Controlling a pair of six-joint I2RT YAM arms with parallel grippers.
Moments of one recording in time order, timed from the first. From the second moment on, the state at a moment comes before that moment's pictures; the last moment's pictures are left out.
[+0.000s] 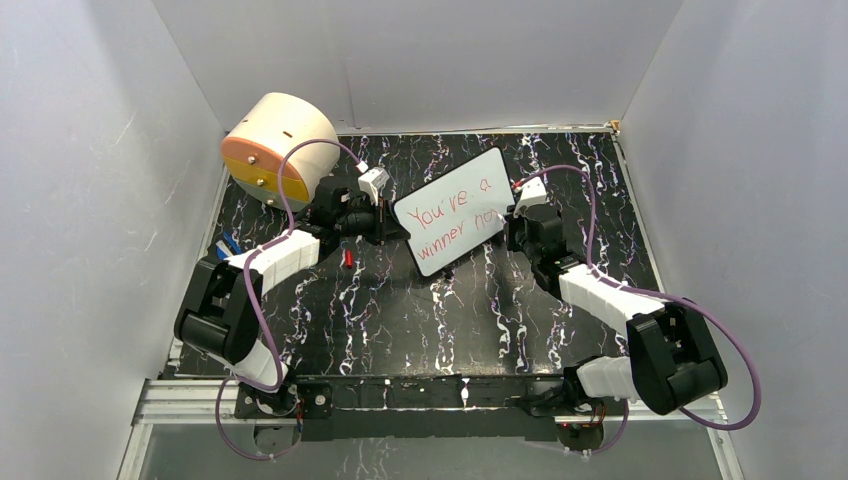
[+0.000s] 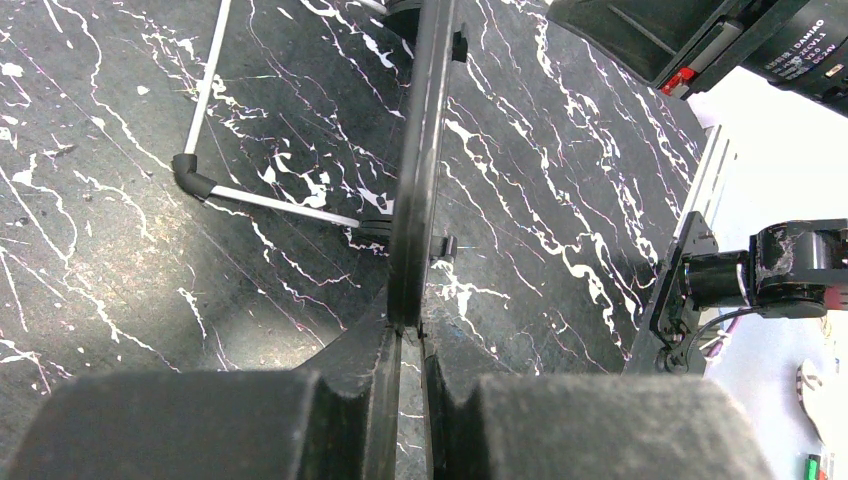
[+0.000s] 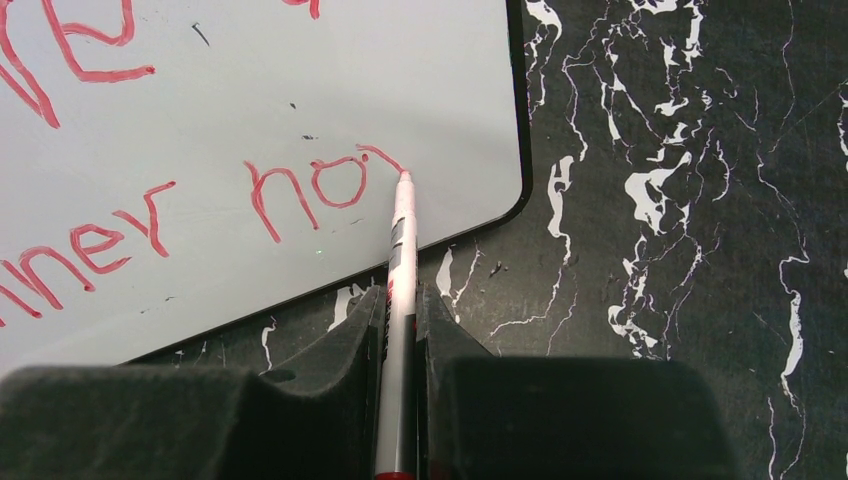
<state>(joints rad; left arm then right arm) -0.38 1.58 0.90 0.13 0.69 -0.27 0.43 1.29 0.60 0.25 0.15 0.09</state>
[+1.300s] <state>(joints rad) -0.38 1.58 0.90 0.12 0.68 -0.27 0.41 1.30 0.64 0.24 0.15 0.09</state>
